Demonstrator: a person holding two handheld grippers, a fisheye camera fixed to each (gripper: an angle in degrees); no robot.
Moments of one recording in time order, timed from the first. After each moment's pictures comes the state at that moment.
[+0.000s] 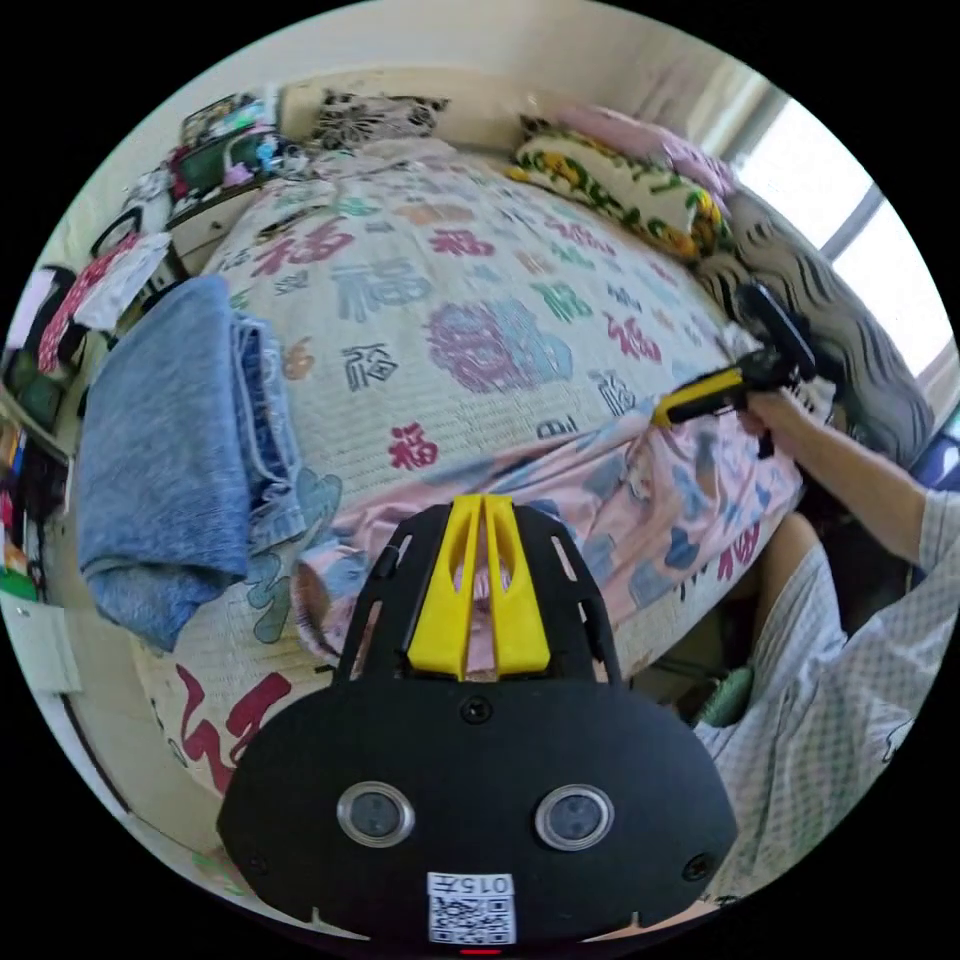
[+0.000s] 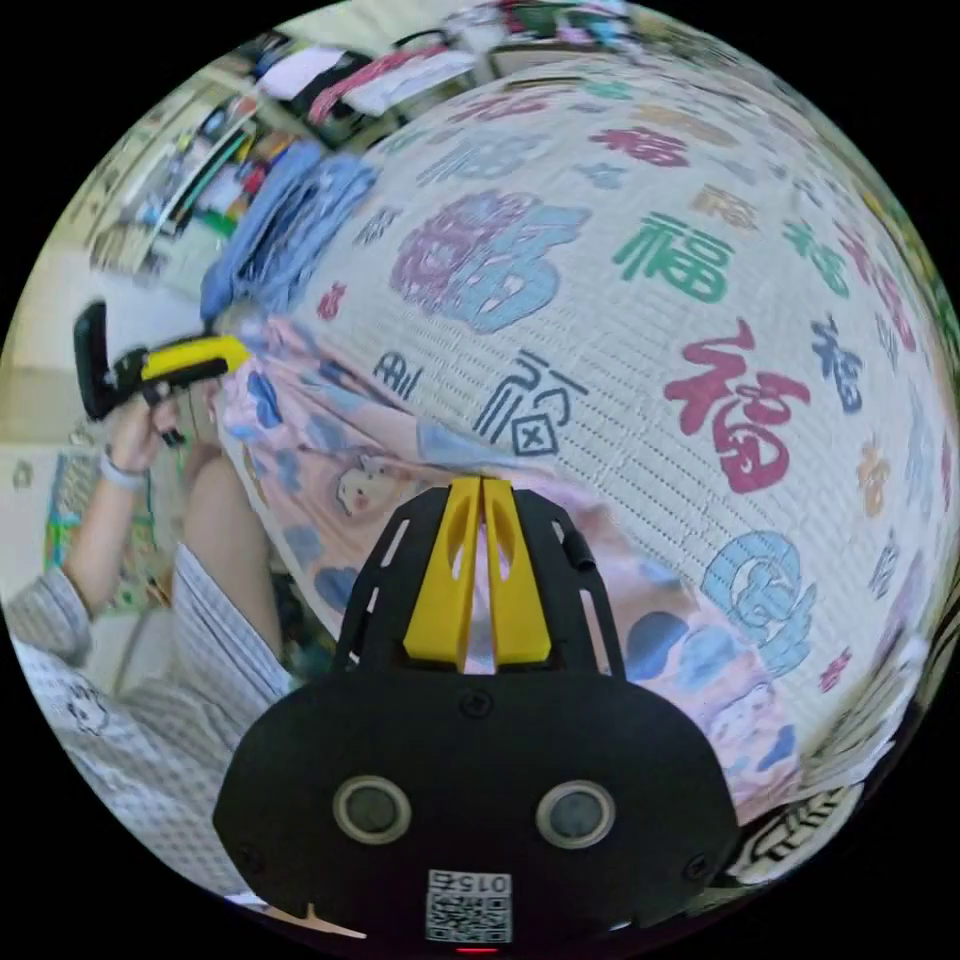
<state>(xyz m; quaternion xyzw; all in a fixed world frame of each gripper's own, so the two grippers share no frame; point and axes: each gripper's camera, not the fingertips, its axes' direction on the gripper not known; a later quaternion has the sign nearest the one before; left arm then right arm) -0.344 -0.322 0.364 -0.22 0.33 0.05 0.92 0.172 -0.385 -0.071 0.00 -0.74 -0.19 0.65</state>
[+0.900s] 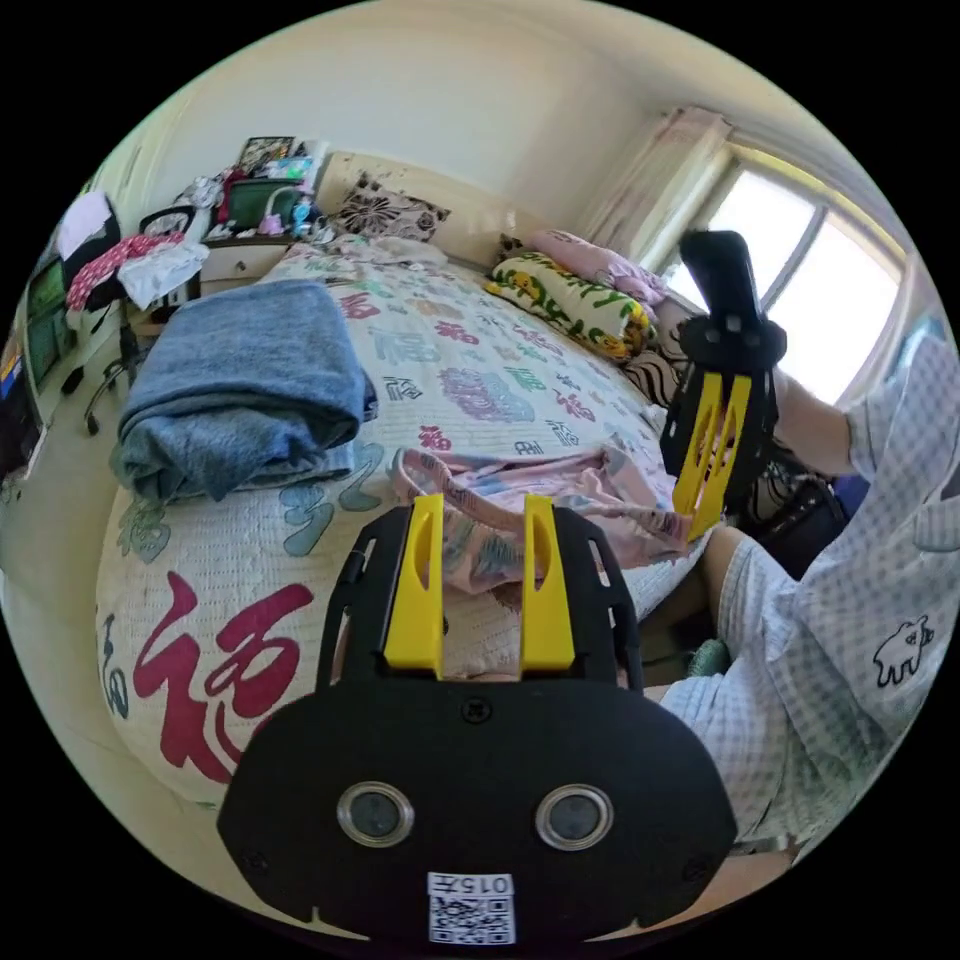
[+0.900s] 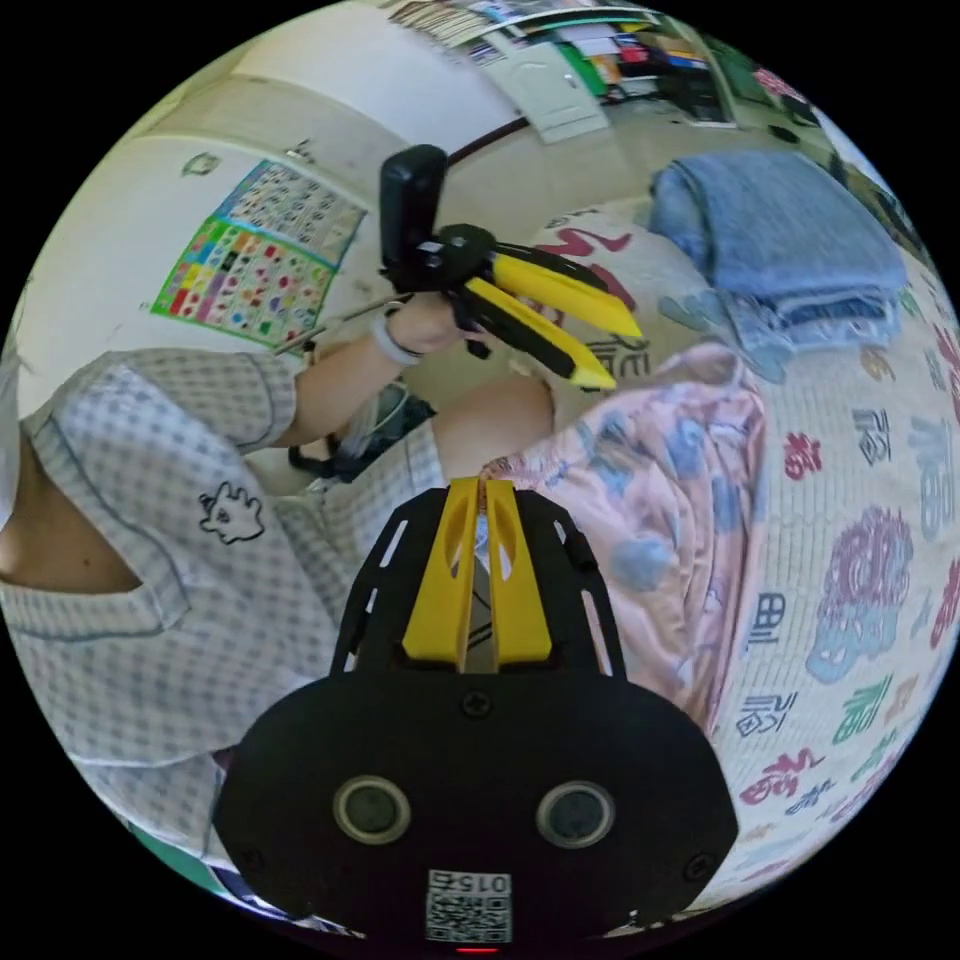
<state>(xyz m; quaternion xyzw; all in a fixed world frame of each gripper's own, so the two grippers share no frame) -0.658 -0.211 0.260 -0.07 0.41 -0.01 0.91 -0.169 -0.245 -0.471 0.14 -0.69 -0.59 0.40</state>
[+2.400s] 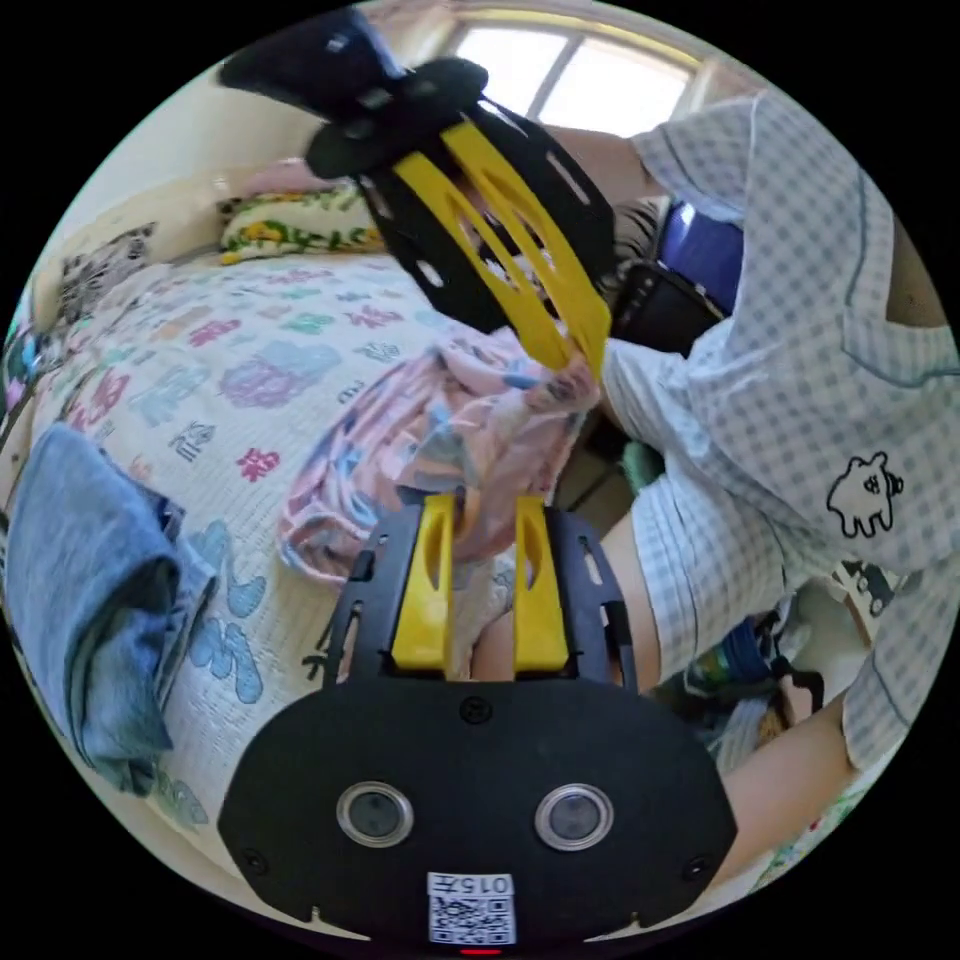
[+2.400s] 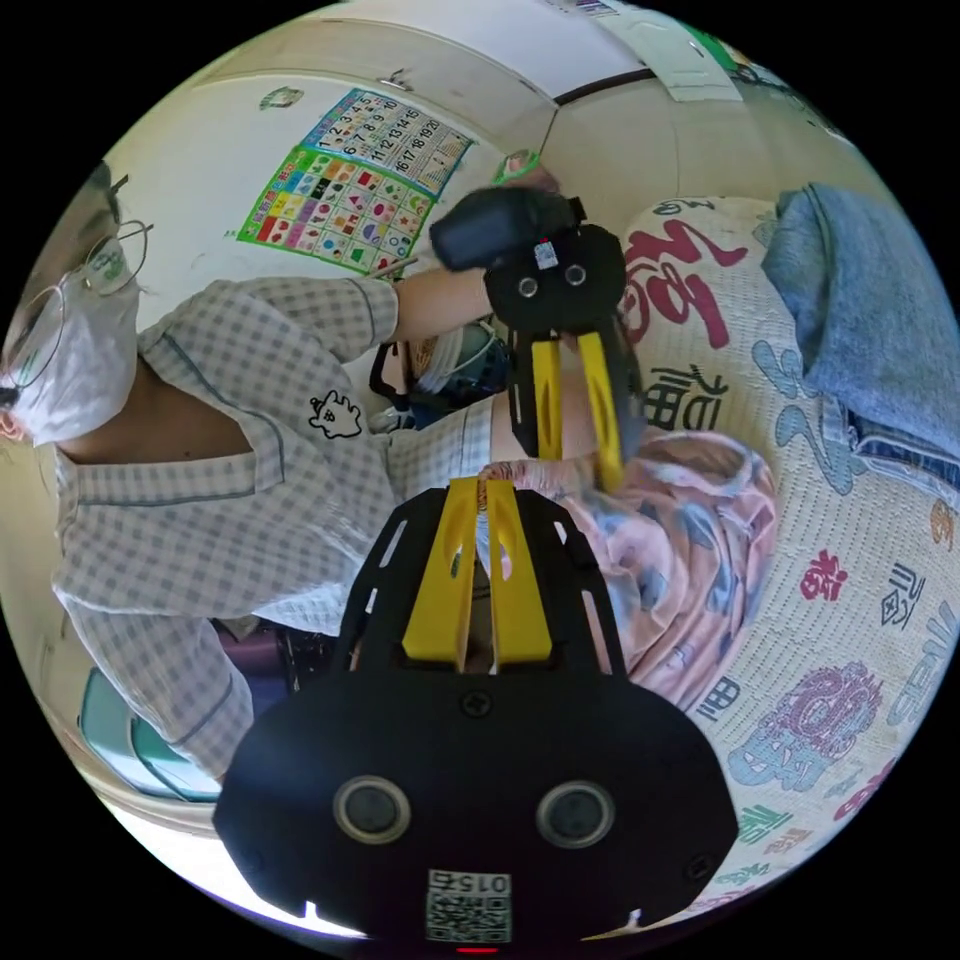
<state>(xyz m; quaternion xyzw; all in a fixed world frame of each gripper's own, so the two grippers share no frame) -0.741 -0.204 0.222 -0.09 0.58 0.32 0.74 -0.501 -0.200 -0.534 0.09 -0.64 -0.71 0.28</state>
